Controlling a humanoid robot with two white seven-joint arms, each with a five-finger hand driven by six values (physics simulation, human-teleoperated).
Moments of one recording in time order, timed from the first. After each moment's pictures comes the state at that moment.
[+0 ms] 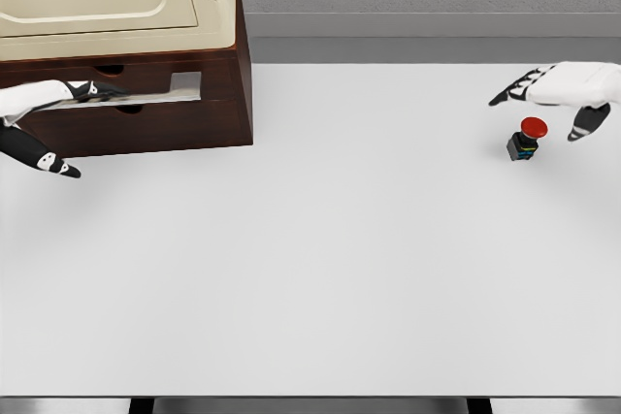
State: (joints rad) left arm -0.57 1.10 -0.57 -1.51 0.28 -0.28 -0.60; right arm -0.99 -0.88 0.89 -1.09 0.42 -0.61 0.61
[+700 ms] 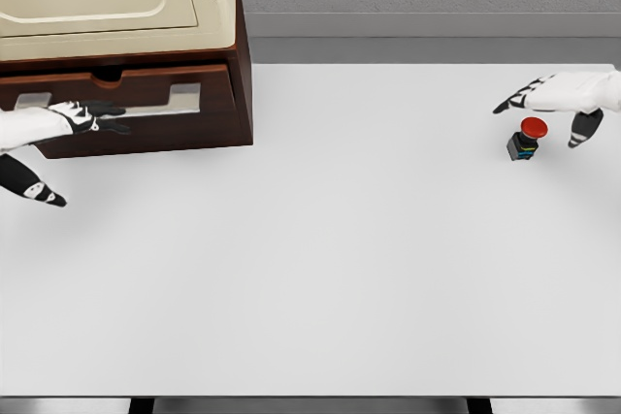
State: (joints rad) left arm -0.53 1.20 -0.59 -1.59 0.18 -0.41 -0.60; right arm -1.02 -0.80 0.91 -0.93 0.51 -0.61 0.61
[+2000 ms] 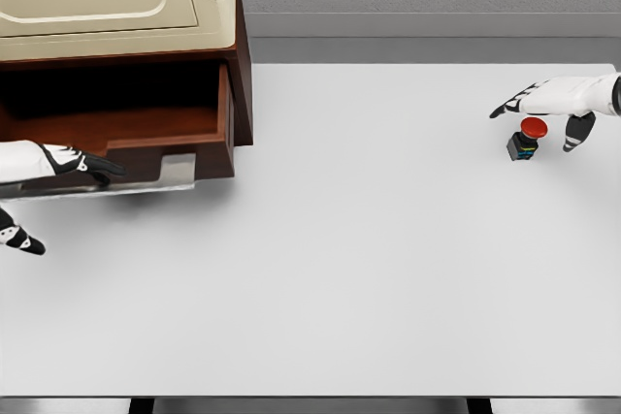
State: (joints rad) left arm -0.52 1.41 -0.69 -1.73 0.42 -0.59 -0.62; right arm -1.03 -0.76 0.94 -0.87 0.51 -0.61 0.61
